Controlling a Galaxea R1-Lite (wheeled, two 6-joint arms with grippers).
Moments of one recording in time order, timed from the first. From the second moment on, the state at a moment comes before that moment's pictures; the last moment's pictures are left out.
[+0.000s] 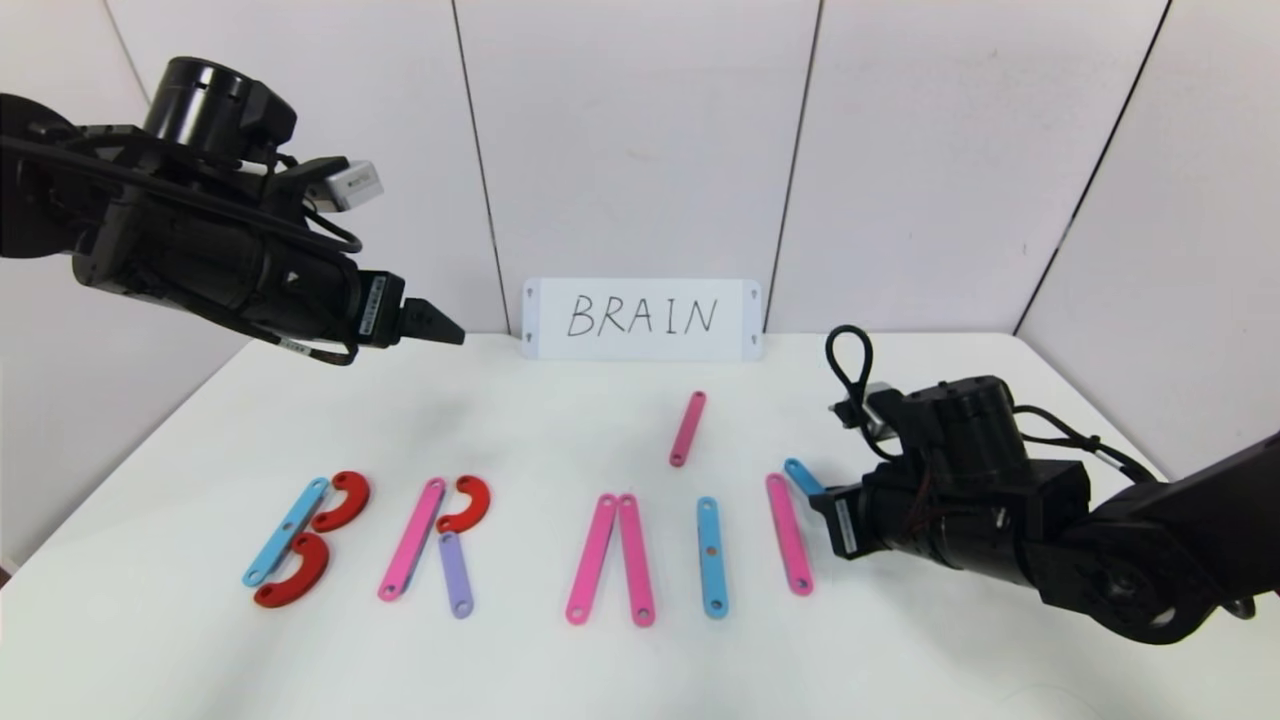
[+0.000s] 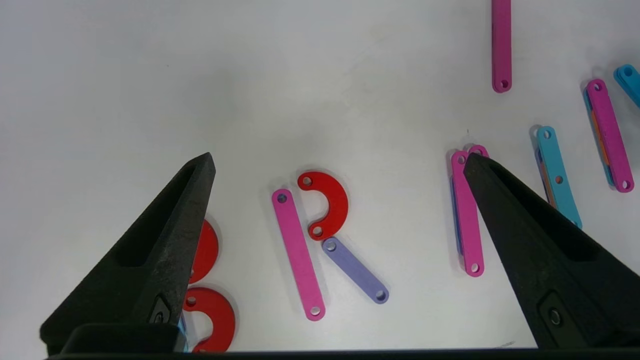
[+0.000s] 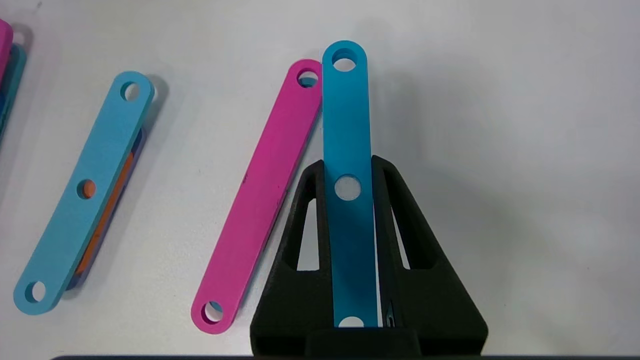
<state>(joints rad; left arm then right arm) -0.20 1.72 -1.55 0.51 -0.16 0.00 0.45 1.89 -0.69 -0.52 -0.04 0.10</state>
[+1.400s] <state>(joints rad) -0.21 1.72 -1.55 0.51 -0.16 0.00 0.37 1.90 -0.63 -0.57 0.10 0.03</state>
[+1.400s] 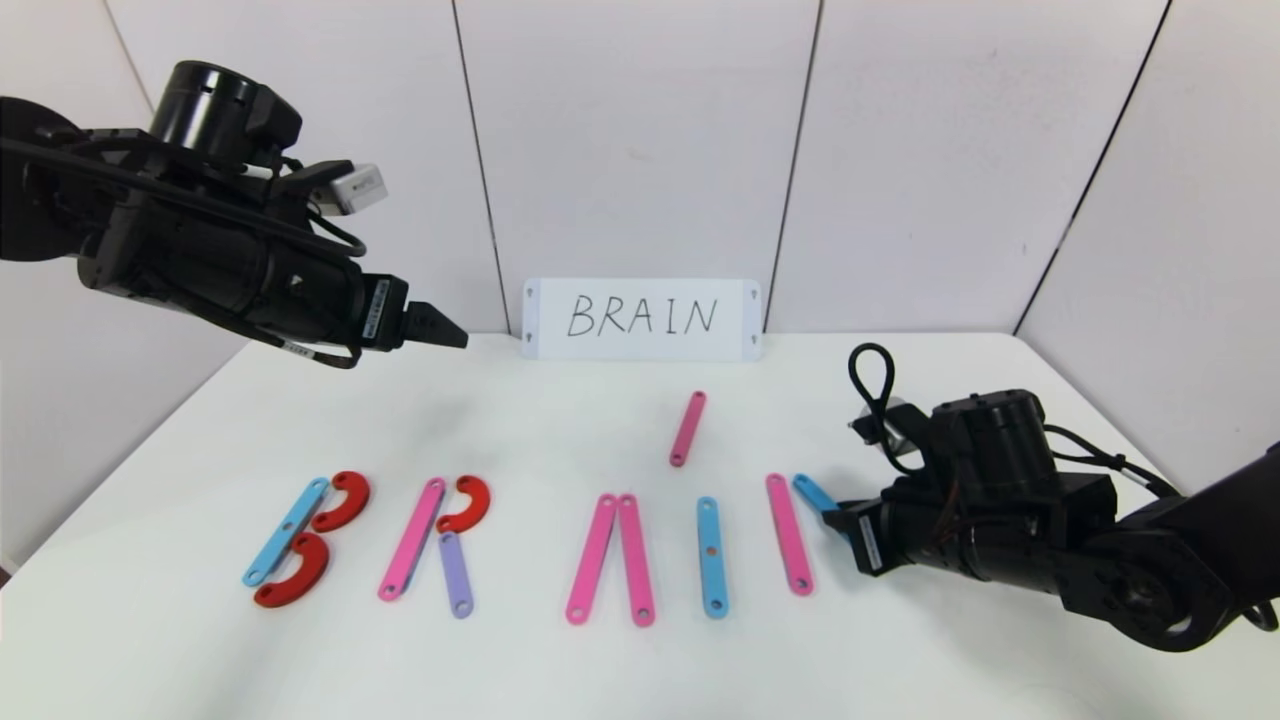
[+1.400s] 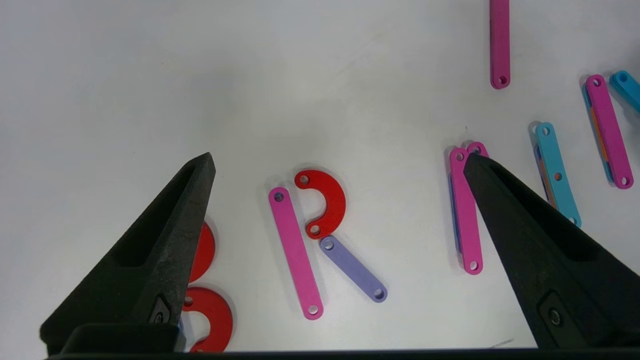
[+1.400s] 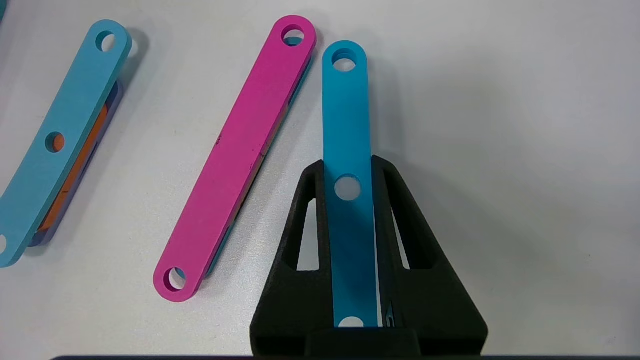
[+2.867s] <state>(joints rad) -0.21 1.72 -1.55 0.51 -0.16 0.00 0.36 1.95 -0.64 -0.64 0.10 0.02</state>
